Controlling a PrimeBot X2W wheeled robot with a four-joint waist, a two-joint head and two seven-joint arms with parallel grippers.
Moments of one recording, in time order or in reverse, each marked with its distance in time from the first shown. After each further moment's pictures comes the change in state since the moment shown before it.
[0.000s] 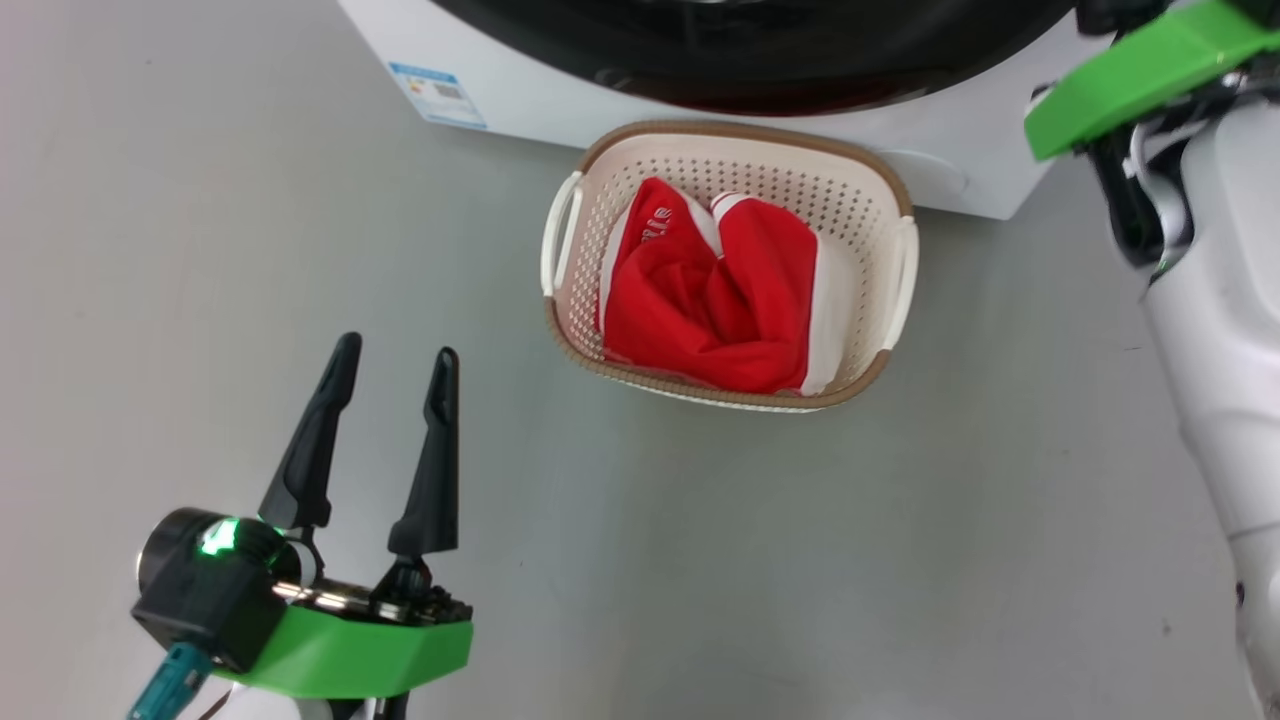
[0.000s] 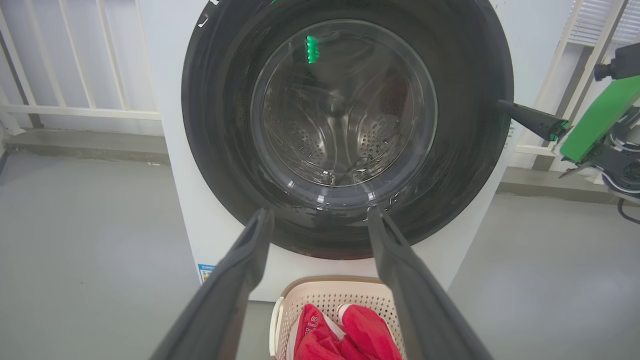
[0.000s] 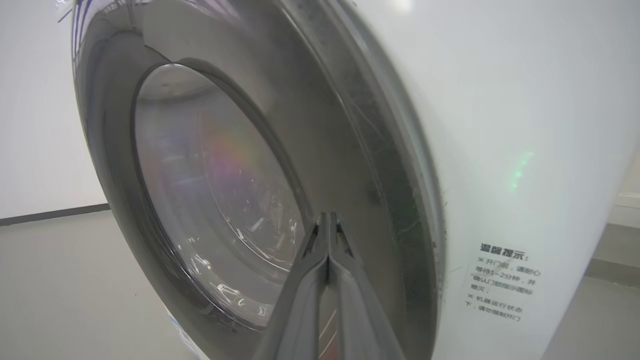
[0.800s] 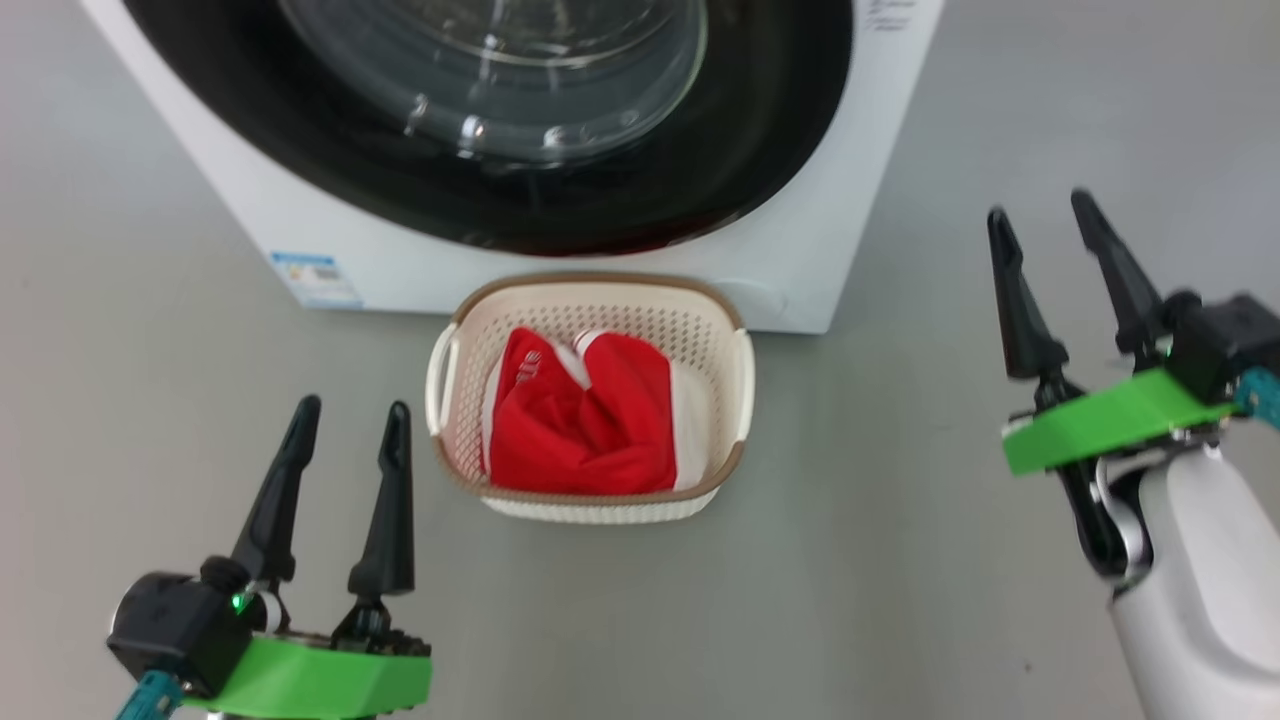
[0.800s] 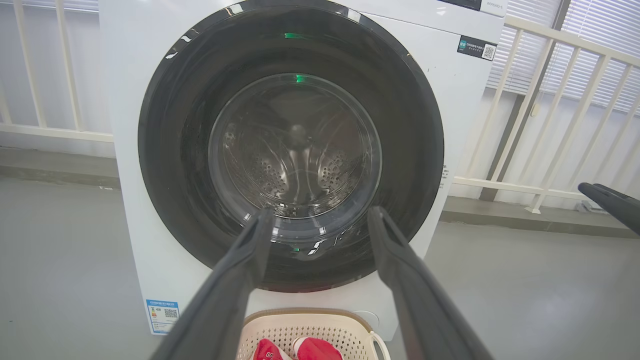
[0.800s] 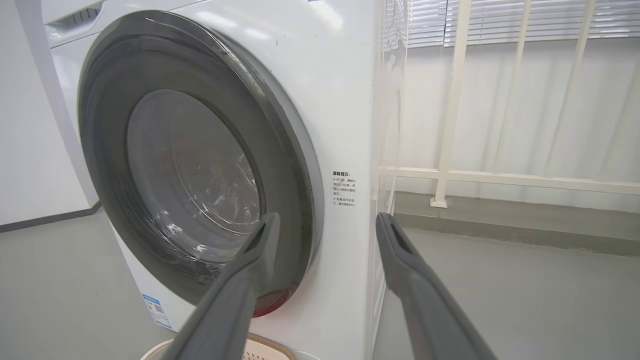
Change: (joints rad) left arm 0.061 0.000 0.072 0.064 -0.022 -0.026 0.000; right arm 0.573 0.048 -0.146 -0.379 -0.032 0.000 0.000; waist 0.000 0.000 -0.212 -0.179
